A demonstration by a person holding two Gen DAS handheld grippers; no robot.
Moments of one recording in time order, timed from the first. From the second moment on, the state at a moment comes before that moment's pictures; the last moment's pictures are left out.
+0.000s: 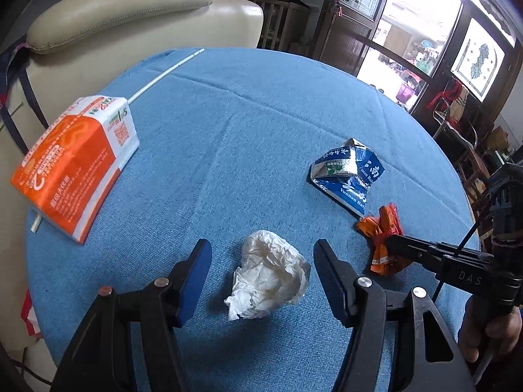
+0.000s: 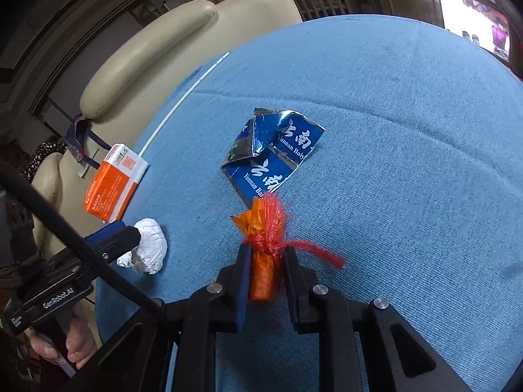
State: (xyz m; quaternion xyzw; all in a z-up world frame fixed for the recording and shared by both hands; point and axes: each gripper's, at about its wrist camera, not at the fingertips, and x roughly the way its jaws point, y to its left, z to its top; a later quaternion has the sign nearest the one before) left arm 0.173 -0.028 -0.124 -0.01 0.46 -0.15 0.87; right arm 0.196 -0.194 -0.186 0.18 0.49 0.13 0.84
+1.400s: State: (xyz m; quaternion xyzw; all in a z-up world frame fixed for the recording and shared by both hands) left arm 0.163 -0.037 -0.125 -0.02 0.46 -0.18 0.87; right arm 0.191 -0.192 -0.174 0.19 0.48 0.14 0.85
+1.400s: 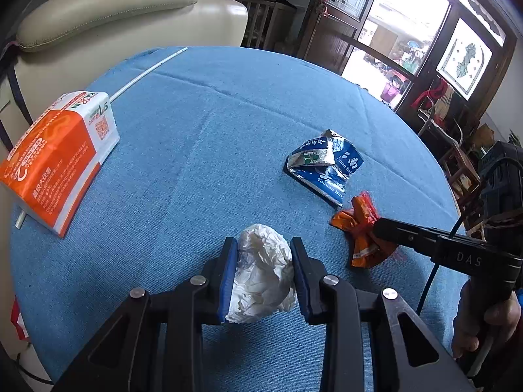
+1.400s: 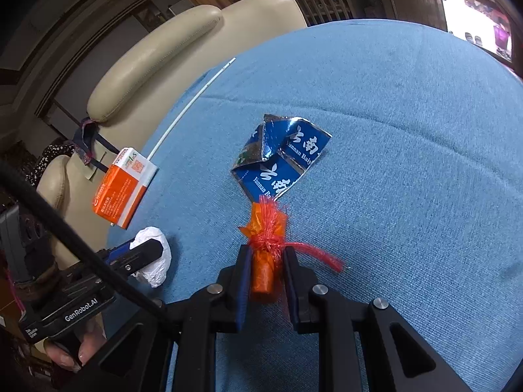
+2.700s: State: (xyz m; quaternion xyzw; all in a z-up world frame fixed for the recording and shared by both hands) left arm 0.150 -0.035 -0.093 -0.03 0.44 -0.17 0.88; right arm 0.185 -0.233 -0.154 0.22 0.44 0.12 0.86
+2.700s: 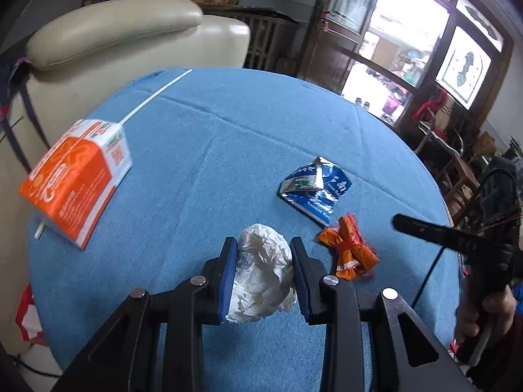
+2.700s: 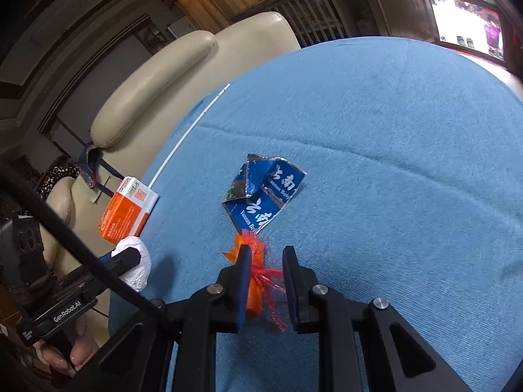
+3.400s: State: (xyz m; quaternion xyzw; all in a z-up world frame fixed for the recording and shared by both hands) left arm 0.125 -0.060 -0.074 0.00 0.40 -0.21 0.89; right arm 0.155 -0.255 -0.150 0.22 0.43 0.10 0.87
